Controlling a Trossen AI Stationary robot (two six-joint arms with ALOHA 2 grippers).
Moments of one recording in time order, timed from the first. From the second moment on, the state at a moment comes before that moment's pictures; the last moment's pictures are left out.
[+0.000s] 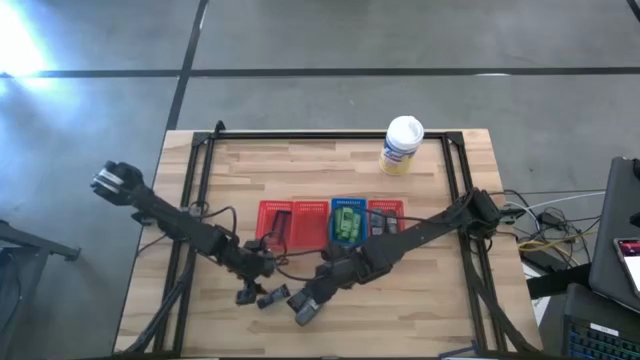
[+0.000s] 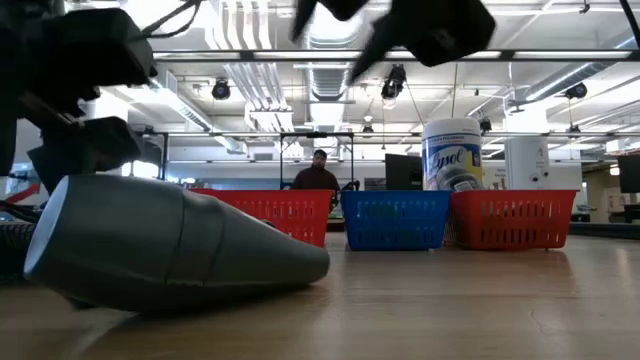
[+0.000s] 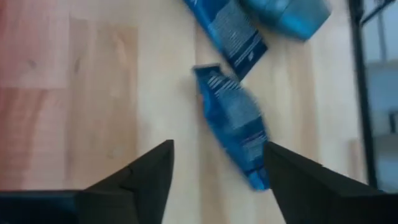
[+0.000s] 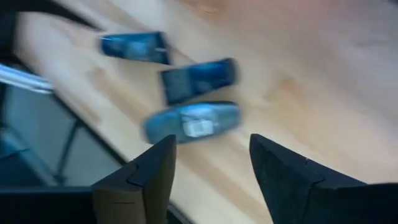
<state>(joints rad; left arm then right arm) -0.49 1.34 0.65 -0.25 0.09 -0.57 0.39 2.01 1.76 -0.84 0.06 1.44</state>
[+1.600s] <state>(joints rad) -0.60 1.82 1.11 -0.71 -0.12 -0.86 0.45 1.97 1.75 -1.30 0.40 1.23</state>
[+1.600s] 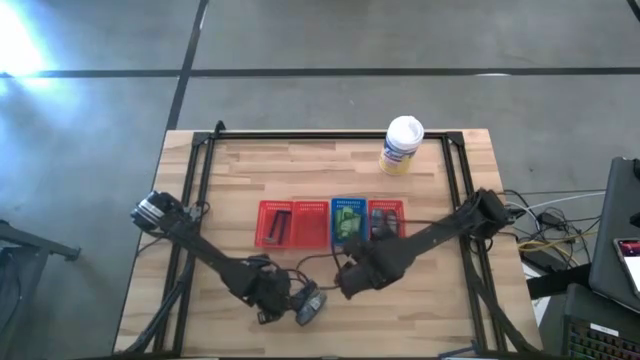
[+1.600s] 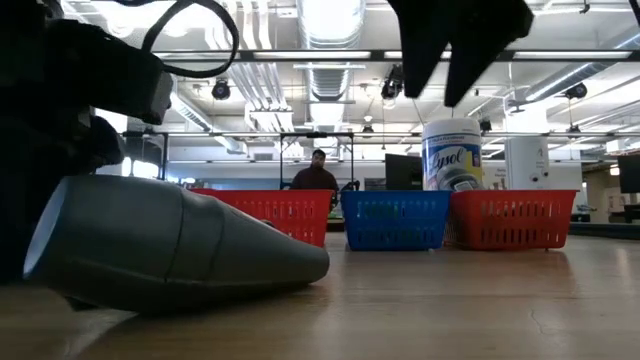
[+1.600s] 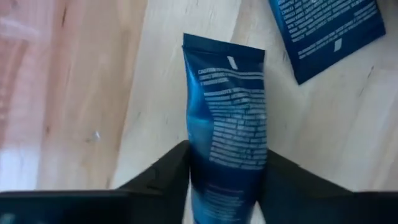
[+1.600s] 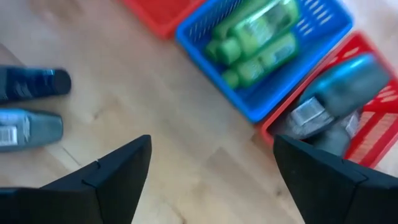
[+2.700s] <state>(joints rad) 0.00 1.53 0.96 -0.23 -0.16 -1.13 0.37 1.64 1.73 -1.54 0.65 1.38</state>
